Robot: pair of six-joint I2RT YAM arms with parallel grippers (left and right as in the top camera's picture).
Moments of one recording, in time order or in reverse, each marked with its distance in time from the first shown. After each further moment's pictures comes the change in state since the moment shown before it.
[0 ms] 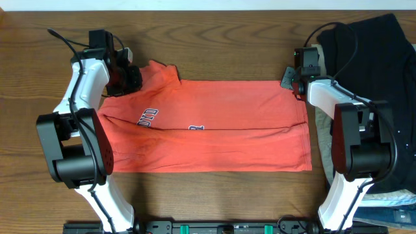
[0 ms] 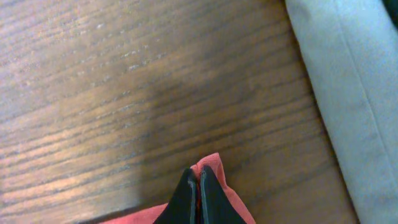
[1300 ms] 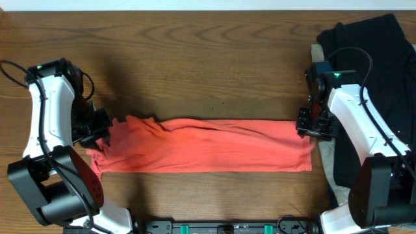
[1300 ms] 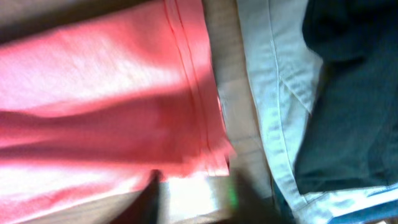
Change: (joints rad) left arm 0.185 -0.249 -0.089 -0.706 -0.246 -0.127; right arm 0.000 -0.360 0.012 -1.095 -0.068 0.003
